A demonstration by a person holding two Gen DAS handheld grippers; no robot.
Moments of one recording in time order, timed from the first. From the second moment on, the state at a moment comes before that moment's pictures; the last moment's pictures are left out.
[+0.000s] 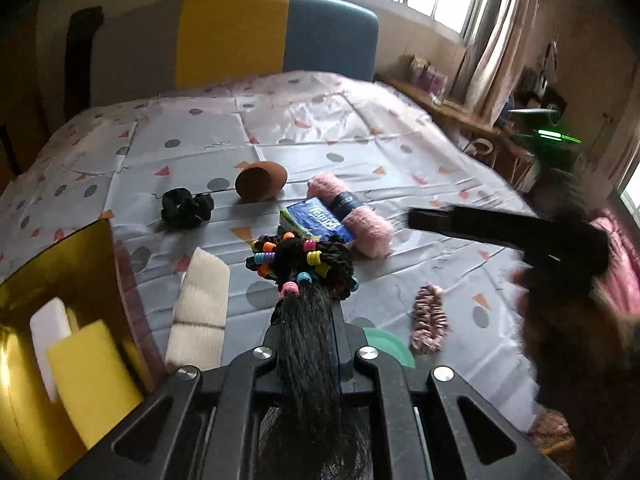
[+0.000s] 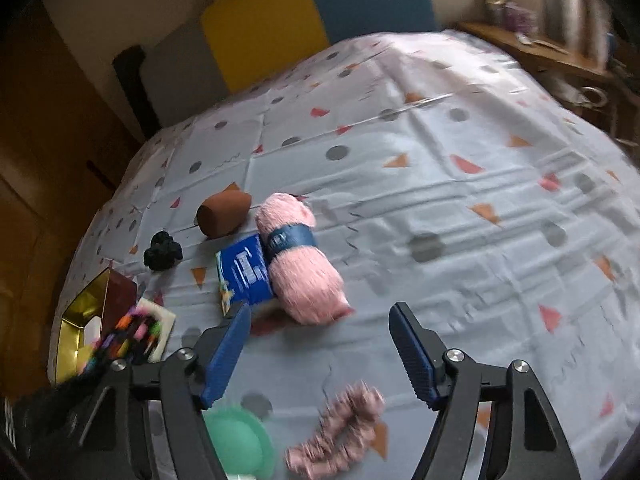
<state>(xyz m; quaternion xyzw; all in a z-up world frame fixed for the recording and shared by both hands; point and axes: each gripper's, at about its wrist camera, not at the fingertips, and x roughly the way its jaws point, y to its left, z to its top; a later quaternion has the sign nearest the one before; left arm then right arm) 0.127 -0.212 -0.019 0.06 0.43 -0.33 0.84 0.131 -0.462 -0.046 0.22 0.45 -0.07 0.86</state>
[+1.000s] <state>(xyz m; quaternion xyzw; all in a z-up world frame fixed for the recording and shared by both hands) 0.070 -0.122 0.014 -0.02 0.40 -0.31 0.86 0.141 -0.459 -0.103 0.09 0.54 -0.12 0.83</state>
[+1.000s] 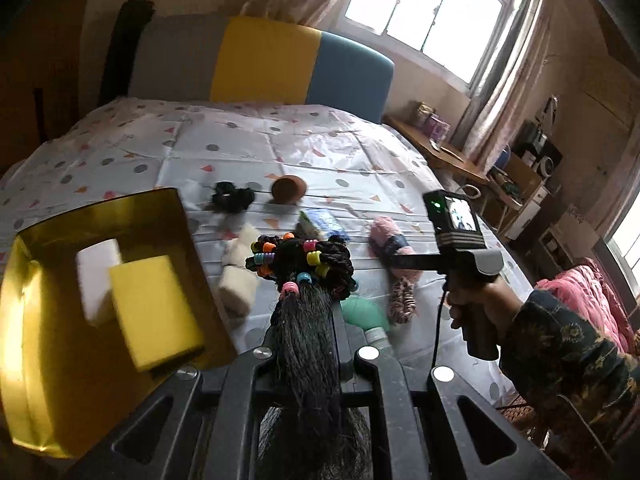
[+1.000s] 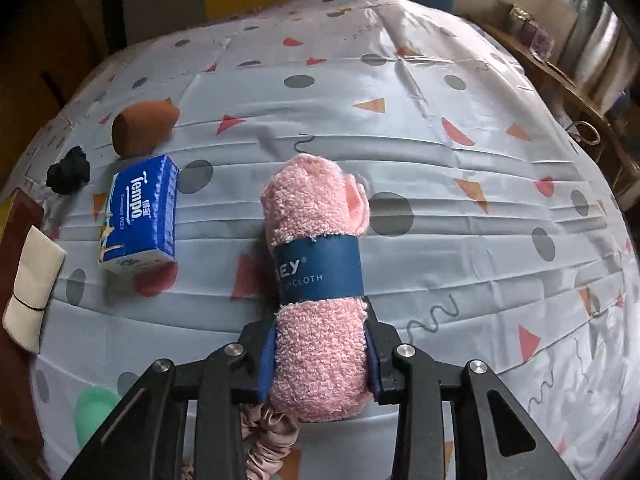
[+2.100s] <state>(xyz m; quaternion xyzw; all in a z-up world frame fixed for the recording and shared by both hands) 0.170 0.055 -0.025 -0.04 0.44 -0.06 0.89 0.127 -0.445 -0.106 0.04 0.49 -0.11 0.86</state>
